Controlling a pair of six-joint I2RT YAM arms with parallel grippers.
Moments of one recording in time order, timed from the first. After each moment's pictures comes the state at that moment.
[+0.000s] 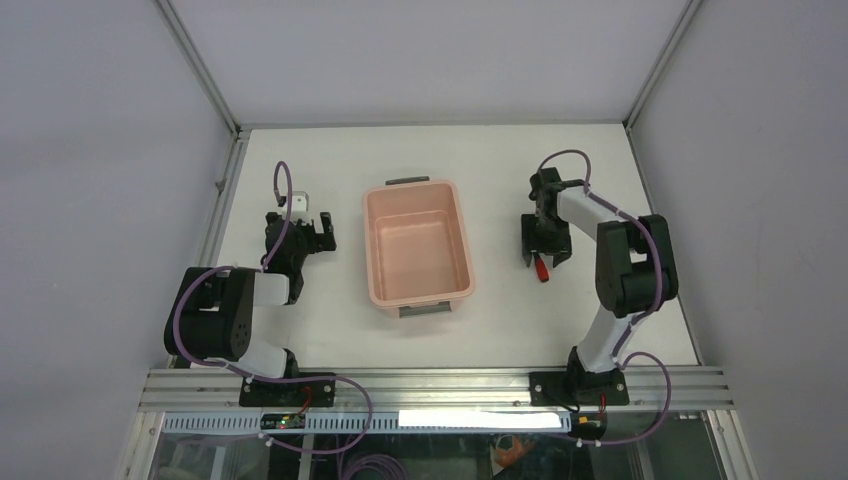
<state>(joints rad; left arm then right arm) -0.05 1.51 0.36 0.81 -0.09 -0.04 0.19 1.75 1.15 -0.86 0.09 0.20</state>
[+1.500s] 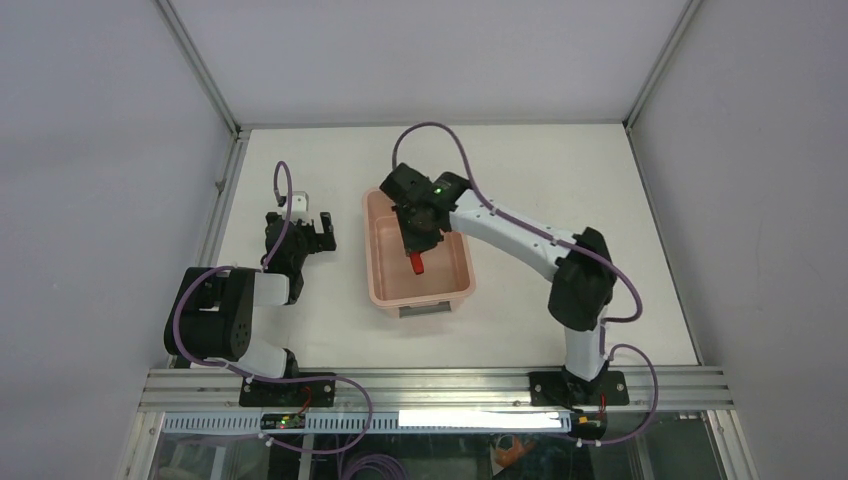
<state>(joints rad) -0.05 1.51 0.36 0.81 -0.09 -0.04 0.92 1.86 1.80 -1.04 0.11 0.58</state>
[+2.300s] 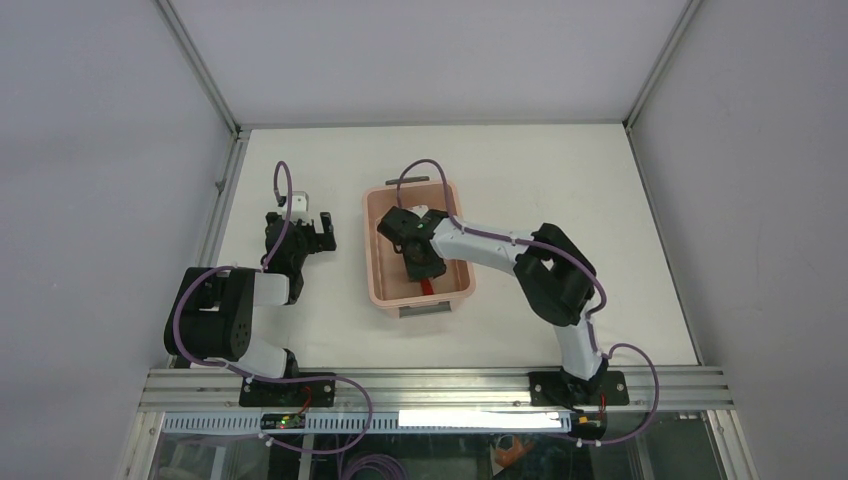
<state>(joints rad) -0.05 1.51 0.36 0.81 -0.09 -0.04 0.98 2.02 1.52 -0.83 0.26 0.67</state>
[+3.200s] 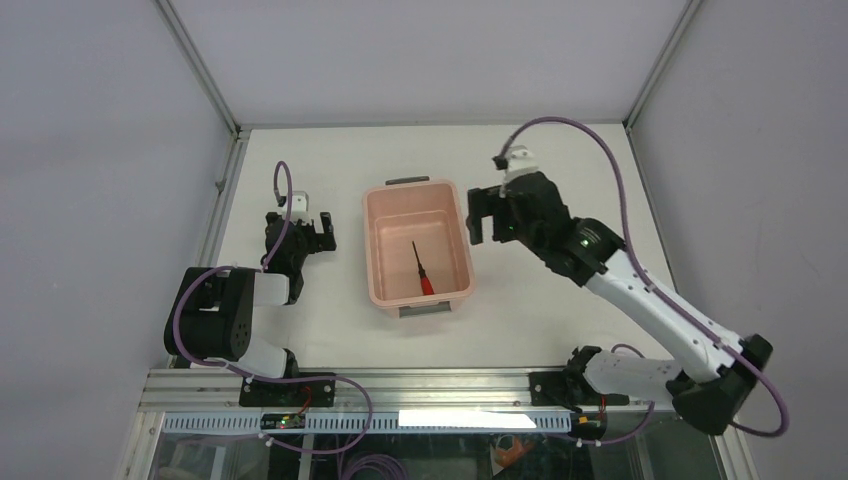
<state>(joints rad) -0.05 1.51 0.36 0.81 -0.09 -0.04 0.82 1.18 1.25 -0.67 0.31 0.29</state>
